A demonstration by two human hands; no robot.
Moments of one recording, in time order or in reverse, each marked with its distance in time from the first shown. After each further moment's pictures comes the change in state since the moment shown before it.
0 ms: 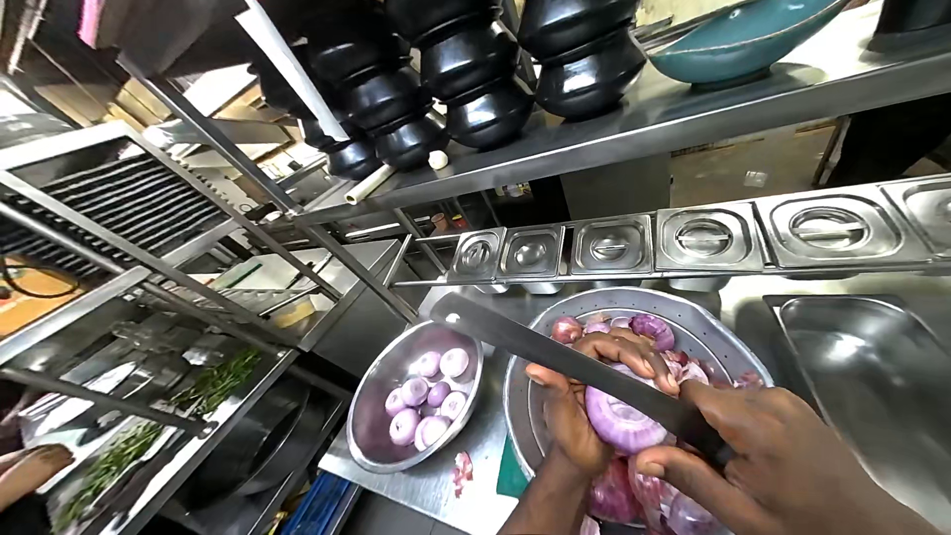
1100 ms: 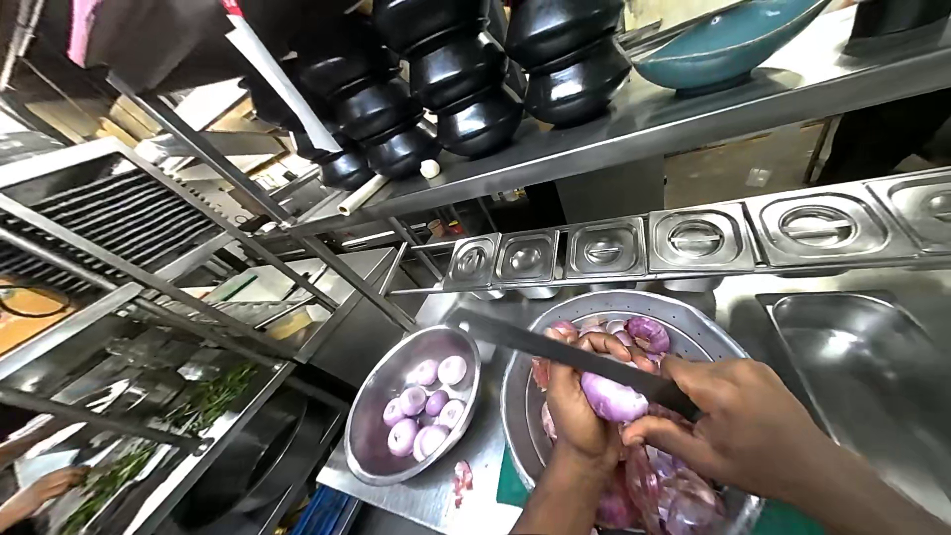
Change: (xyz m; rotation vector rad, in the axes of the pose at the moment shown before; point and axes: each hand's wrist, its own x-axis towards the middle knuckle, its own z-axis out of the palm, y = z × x) left_hand 0.000 -0.011 0.012 -0.129 0.531 -0.294; right_hand 0.010 0.025 0.017 -0.109 0.040 -0.023
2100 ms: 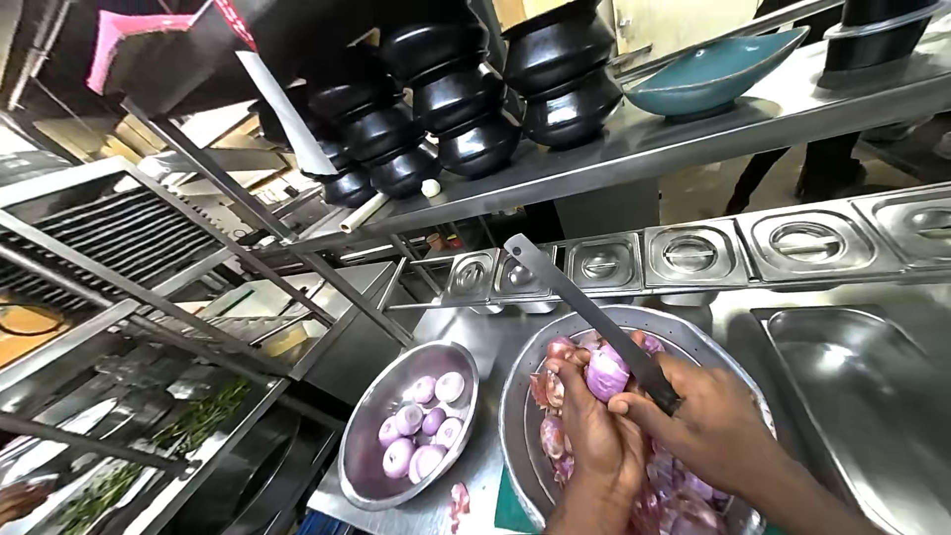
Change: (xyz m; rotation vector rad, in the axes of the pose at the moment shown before) left_hand 0.003 -0.020 0.013 -0.192 0.349 -0.049; right_hand 0.004 -0.004 0.019 0.197 -0.066 0.437
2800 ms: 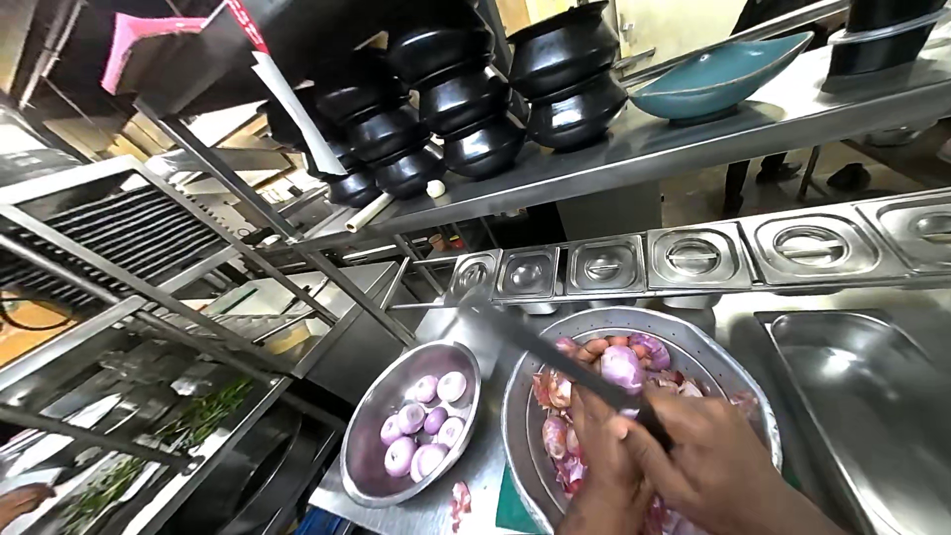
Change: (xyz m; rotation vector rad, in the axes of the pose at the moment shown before) left_hand -0.004 -0.013 -0.010 0.137 -0.138 0.240; right_hand -0.019 -0.012 0.011 -0.080 0.125 -0.314
